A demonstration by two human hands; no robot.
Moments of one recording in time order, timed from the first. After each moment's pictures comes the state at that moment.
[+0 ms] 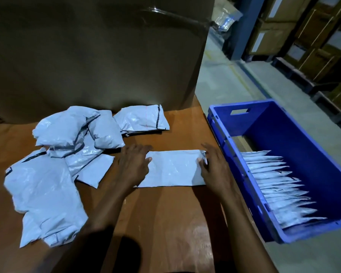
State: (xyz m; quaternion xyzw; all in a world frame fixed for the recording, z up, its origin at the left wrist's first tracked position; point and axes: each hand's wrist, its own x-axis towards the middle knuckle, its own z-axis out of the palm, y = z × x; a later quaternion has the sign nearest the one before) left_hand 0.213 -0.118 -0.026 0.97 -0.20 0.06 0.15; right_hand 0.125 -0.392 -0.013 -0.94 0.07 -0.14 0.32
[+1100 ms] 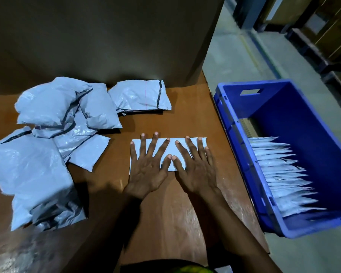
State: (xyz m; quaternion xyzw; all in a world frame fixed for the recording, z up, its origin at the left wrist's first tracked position) left_hand 0.167 -0.160 -0.091 0.97 -0.20 0.05 0.11; right_hand 0.122 -0.342 -0.072 -0.99 0.03 -0.04 0.14
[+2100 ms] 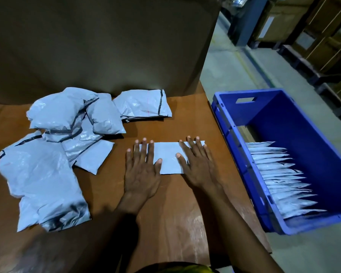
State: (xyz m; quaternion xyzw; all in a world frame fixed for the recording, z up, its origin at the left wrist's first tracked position) left_hand 0.152 -0.144 -0.079 0.98 -0.13 0.07 0.13; right_hand 0.138 -0.354 -0.060 -0.98 -0.01 -0.01 0.18
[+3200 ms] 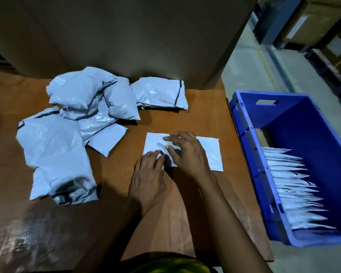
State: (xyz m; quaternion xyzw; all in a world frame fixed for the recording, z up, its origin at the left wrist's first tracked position) left_hand 0.103 -0.135 -0.076 0.97 -0.13 0.09 0.18; right_hand 0.161 -0.297 -0.030 -0.93 -0.13 -0.12 0.31
